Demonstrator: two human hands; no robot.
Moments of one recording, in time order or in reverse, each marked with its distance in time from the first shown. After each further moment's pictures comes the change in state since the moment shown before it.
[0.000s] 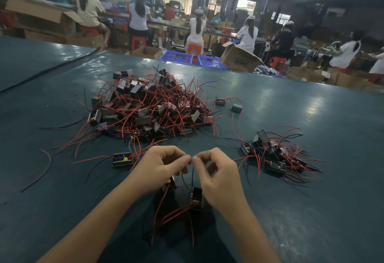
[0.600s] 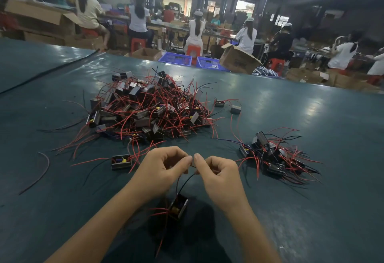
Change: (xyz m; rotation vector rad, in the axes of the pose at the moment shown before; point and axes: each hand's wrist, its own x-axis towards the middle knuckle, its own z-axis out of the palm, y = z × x) left_hand -0.005 0.009 0.009 0.067 0.072 0.114; right_hand 0.004 0.000 -0.001 0.269 -0.046 0.266
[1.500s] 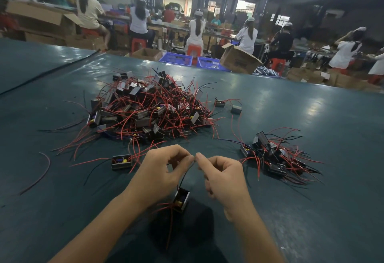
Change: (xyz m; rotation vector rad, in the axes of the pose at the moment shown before) left_hand -0.002 -0.001 0.002 0.238 0.125 0.225; right_hand -0.002 -0.010 -0.003 0.191 0.034 0.223
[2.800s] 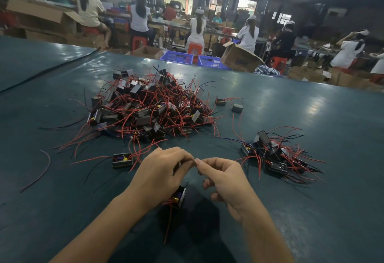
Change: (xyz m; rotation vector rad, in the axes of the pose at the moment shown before) left_hand -0.004 0.000 0.000 0.273 -0.067 0.100; right_hand 0.001 -0.003 -0.010 0.032 -0.161 0.203
